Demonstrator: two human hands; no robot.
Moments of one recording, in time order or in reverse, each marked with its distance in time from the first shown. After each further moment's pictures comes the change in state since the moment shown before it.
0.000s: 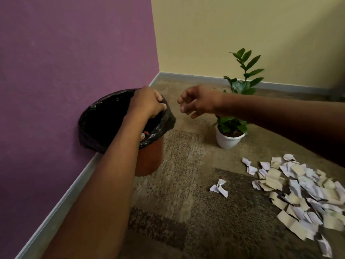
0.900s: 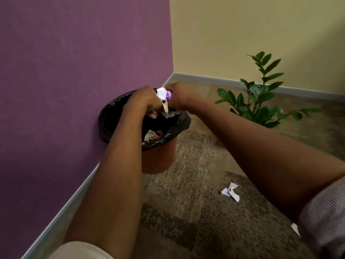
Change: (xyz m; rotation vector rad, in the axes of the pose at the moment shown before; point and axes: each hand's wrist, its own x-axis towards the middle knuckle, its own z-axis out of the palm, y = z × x) left_hand 0.020 -0.027 -0.038 0.093 -0.203 -0.113; right_hand 0.064 -0.057 0.070 -0.395 0.171 -0.138
